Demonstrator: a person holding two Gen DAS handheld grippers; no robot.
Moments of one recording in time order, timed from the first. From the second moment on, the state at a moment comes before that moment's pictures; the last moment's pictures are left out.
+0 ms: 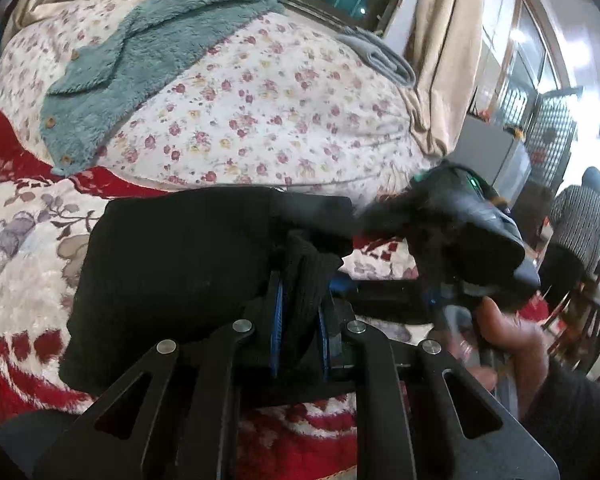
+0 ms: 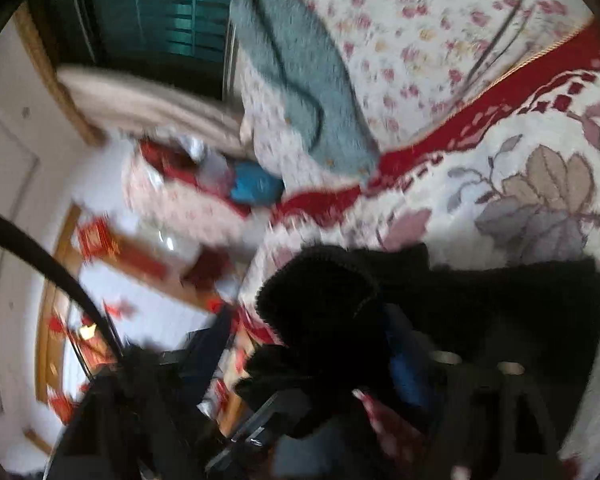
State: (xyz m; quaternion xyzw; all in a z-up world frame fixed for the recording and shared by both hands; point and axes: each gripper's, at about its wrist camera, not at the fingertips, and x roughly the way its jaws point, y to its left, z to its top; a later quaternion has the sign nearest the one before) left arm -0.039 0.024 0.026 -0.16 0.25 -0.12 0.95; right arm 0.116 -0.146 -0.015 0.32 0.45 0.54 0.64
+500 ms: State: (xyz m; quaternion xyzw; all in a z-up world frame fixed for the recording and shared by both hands) left arm -0.004 -0.040 -0.029 -0.15 0.36 -0.15 0.91; right arm 0.161 -0.193 -0.075 0.23 0.55 0.43 0.68
